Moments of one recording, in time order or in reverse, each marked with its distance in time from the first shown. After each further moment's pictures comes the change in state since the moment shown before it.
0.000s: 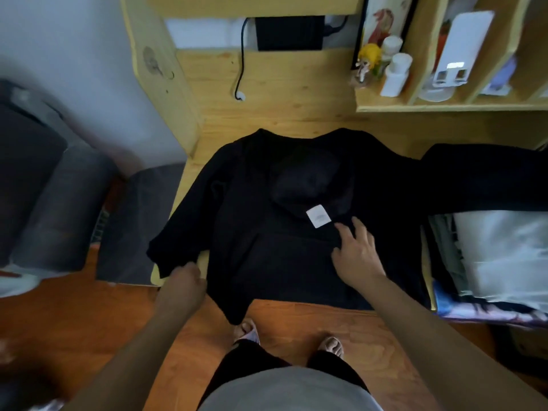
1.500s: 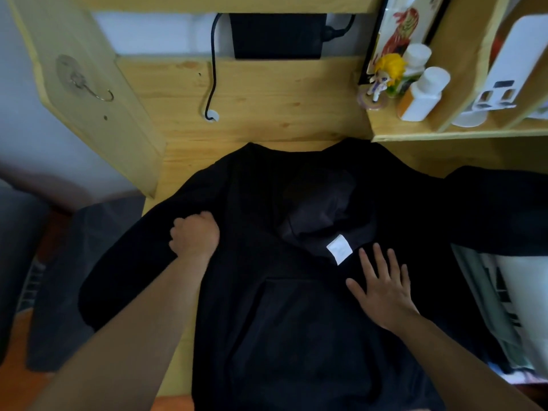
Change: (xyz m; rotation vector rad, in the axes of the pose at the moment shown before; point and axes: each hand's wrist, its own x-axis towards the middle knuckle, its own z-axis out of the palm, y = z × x) left_hand 0.236 0.165 -0.018 -0.131 0.124 -0.029; right_hand 0.111 0.056 0.042 -0.344 -0.117 0.152
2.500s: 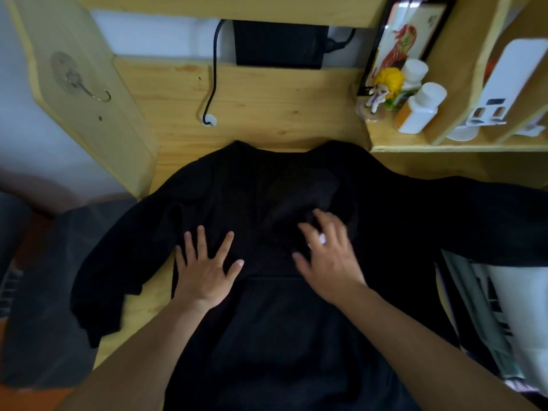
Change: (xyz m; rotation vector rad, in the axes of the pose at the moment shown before) left_hand -0.028 -0.059 0.051 0.506 -0.133 0.532; right_hand 0.024 -0.106 -0.062 0.114 0.513 -0.413
